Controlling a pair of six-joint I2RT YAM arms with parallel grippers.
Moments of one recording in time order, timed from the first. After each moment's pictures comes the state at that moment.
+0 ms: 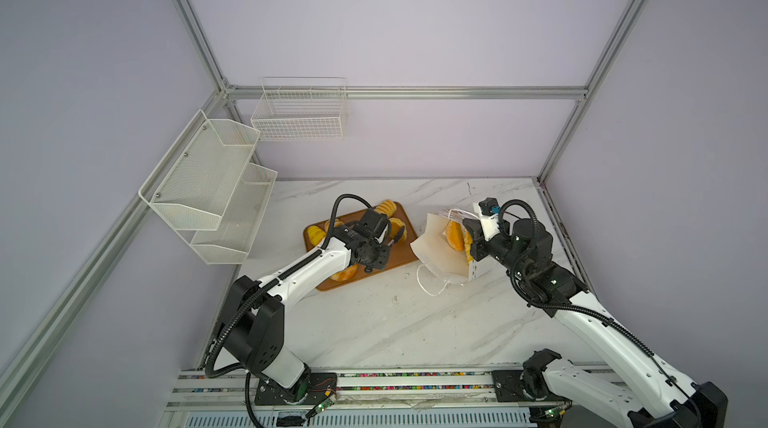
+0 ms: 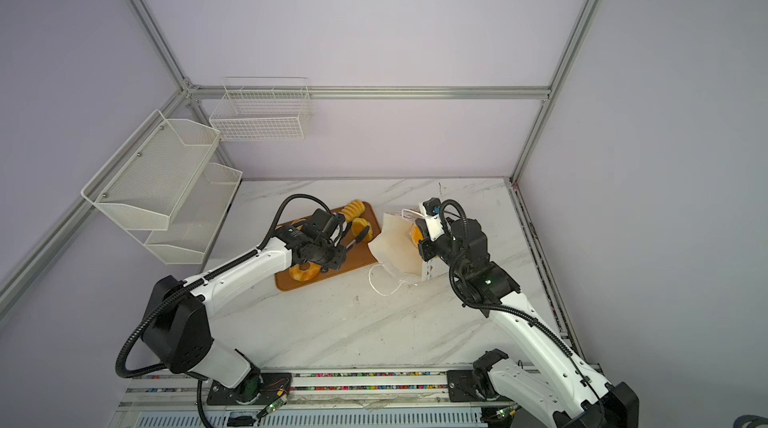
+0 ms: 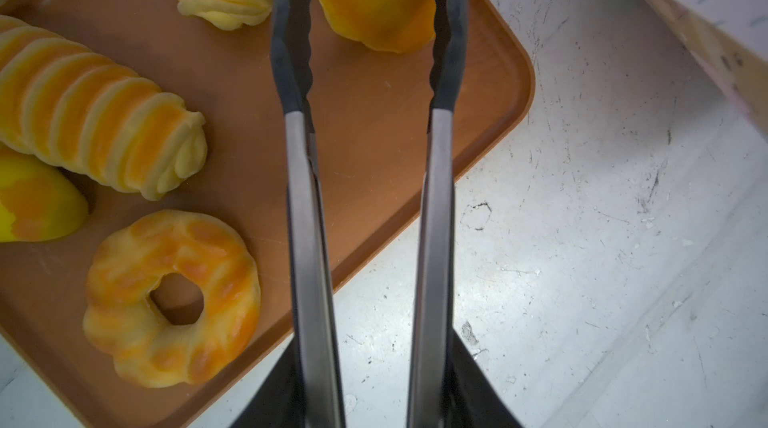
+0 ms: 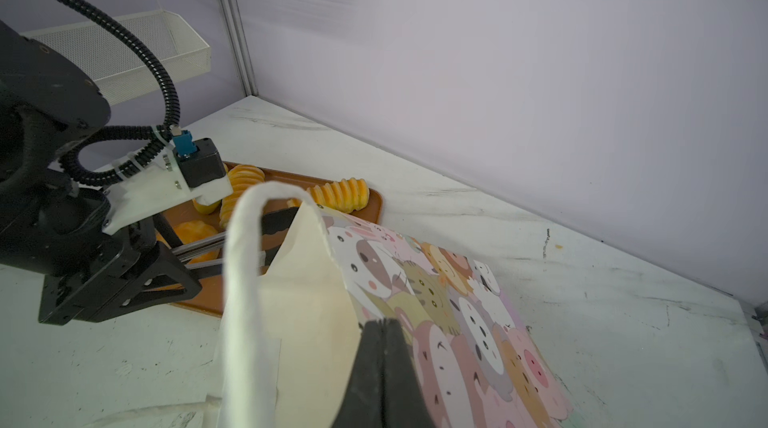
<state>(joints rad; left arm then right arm) -0.58 1.55 1.20 -0.74 -0.07 -0.25 0.50 0.96 0.84 -0.13 -0.06 -0.07</state>
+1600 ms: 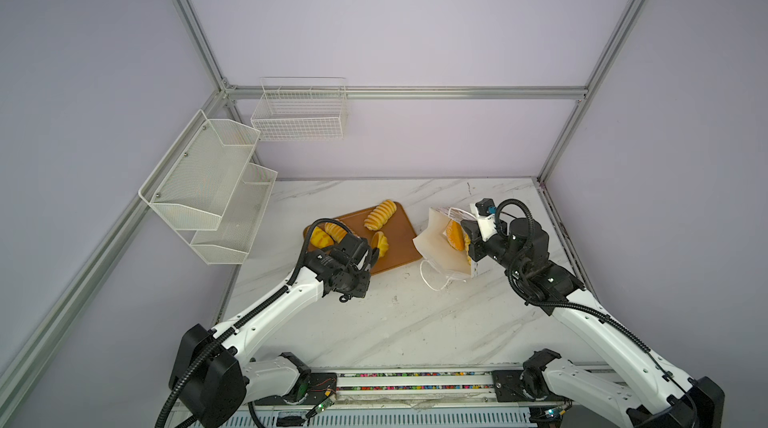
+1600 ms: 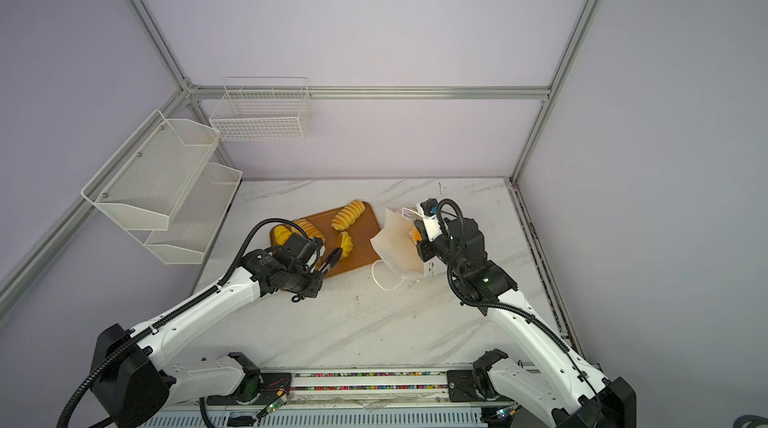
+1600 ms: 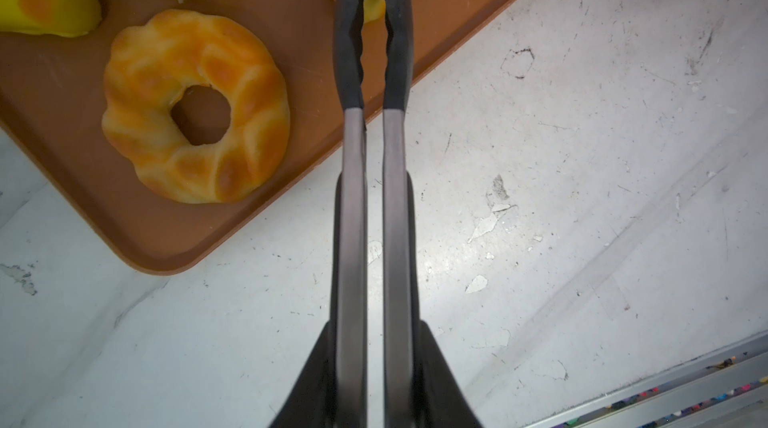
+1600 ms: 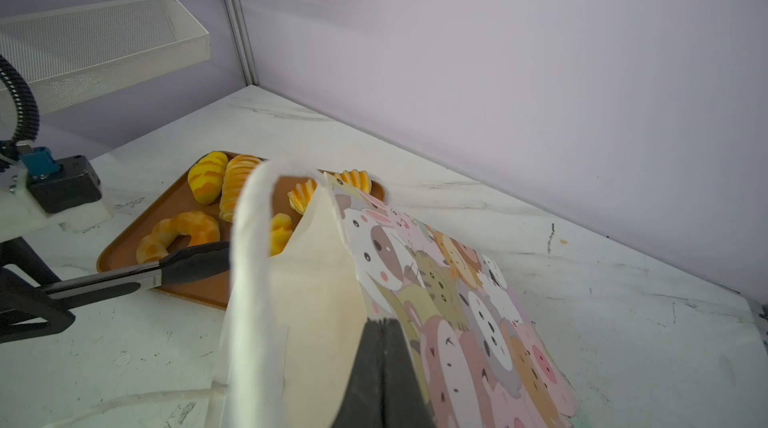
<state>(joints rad) -0.58 1.24 0.97 -0.91 -0.08 -0.33 0.50 0.98 0.84 -0.13 -0.07 -0.07</state>
